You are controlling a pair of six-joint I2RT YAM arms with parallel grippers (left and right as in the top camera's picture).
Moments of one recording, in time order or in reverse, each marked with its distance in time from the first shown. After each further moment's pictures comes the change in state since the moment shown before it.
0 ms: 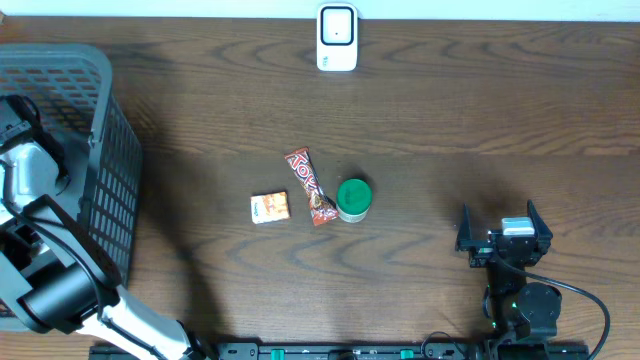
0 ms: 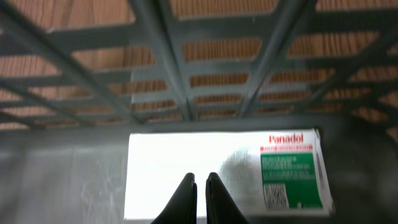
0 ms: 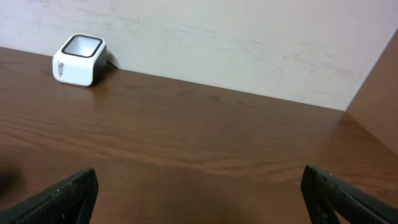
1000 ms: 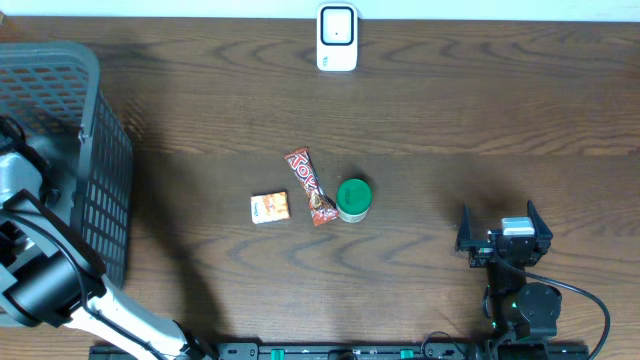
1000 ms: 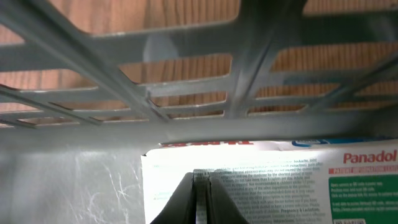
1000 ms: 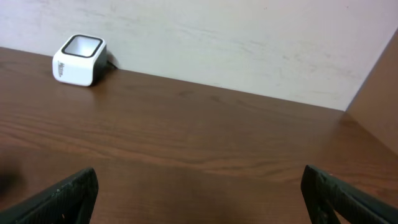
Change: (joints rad) left arm 0.095 0.087 0.019 -0.025 0.087 0.007; right arm 0.000 0.000 0.000 0.000 0.000 0.000
